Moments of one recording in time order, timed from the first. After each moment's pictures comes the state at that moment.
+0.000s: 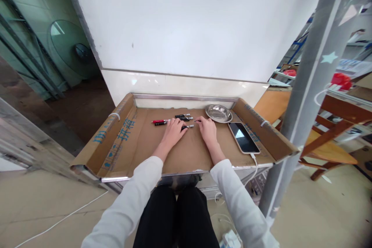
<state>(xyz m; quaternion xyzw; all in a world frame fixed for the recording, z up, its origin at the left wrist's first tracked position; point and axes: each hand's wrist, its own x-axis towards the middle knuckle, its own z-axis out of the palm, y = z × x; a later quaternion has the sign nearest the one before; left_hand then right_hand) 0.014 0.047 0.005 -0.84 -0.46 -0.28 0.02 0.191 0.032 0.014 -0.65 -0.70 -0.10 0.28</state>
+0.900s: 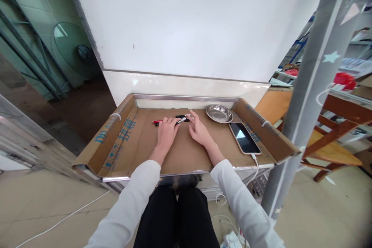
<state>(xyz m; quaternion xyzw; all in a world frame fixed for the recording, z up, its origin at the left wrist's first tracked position) -0.004 0.033 0.016 -0.78 -0.53 -0.33 0.05 0.171 0.028 0.014 -0.49 -0.80 0.01 0.34</state>
